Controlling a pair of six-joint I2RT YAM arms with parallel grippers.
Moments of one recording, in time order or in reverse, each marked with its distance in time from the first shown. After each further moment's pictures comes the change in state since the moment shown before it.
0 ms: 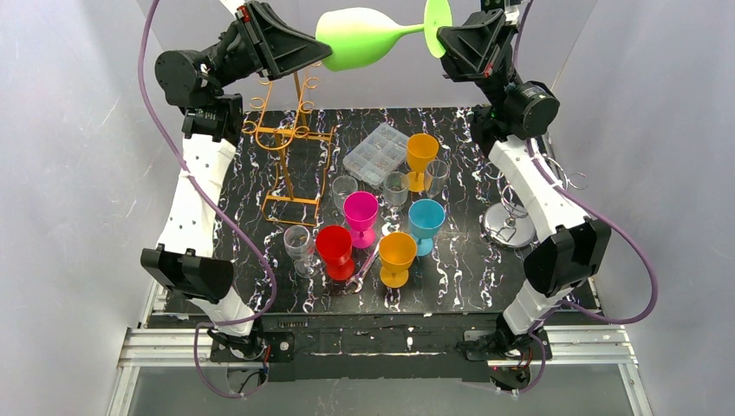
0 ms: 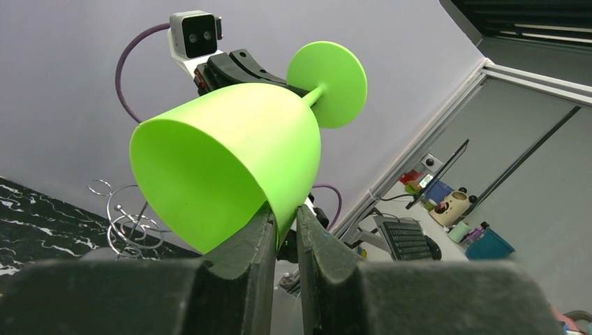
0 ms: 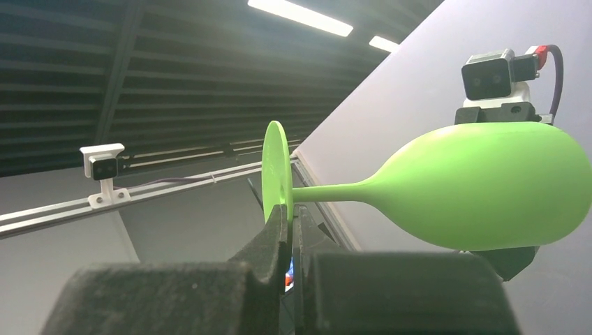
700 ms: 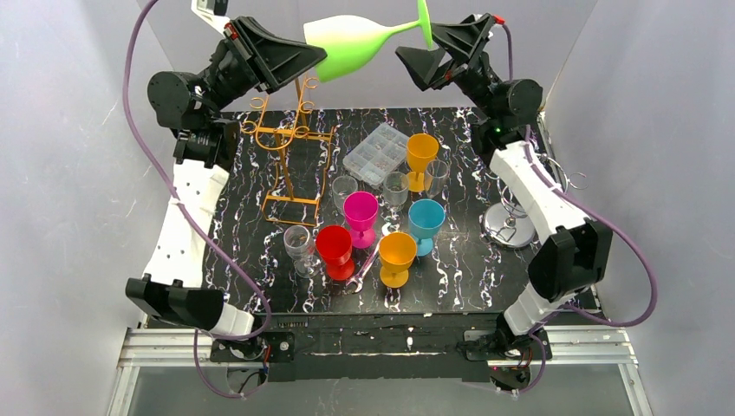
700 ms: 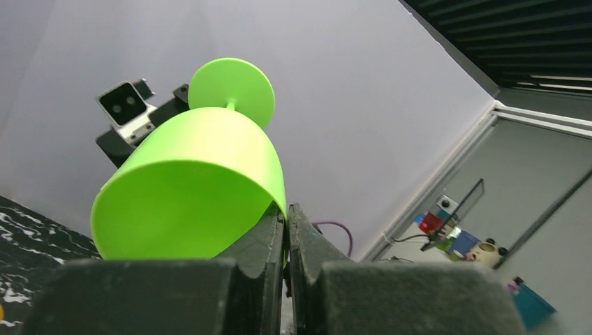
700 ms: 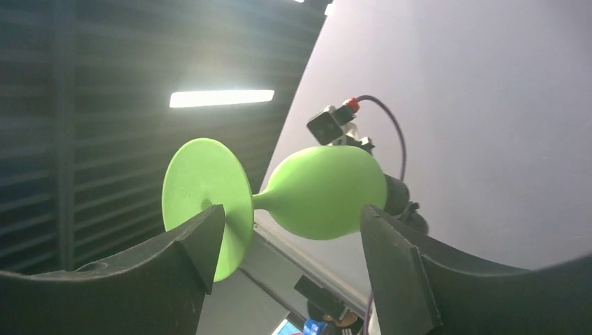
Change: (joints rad) left arm -0.014 -0.166 -0.212 -0.030 -0.163 0.095; right arm -0.020 -0.018 -0.153 -0.256 -0.003 -0.018
